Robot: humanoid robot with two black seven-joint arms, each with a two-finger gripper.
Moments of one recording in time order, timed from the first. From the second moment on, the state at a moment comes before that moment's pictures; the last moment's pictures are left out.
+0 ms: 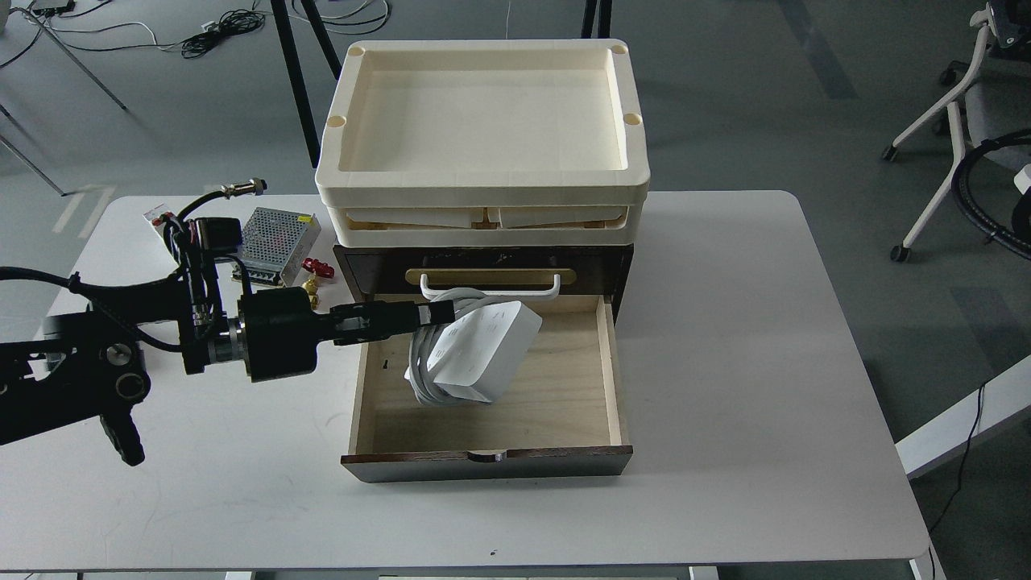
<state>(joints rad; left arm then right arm) -0.97 0.86 0.03 -1.55 1.03 -0.14 -0.49 0.89 -0.59 0.95 0.61 0.11 0.49 0.42</state>
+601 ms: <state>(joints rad) -0.93 0.75 0.04 -1.41 1.07 -0.06 -0.49 0.87 -0.60 0.95 0.61 0.11 0.49 0.42</state>
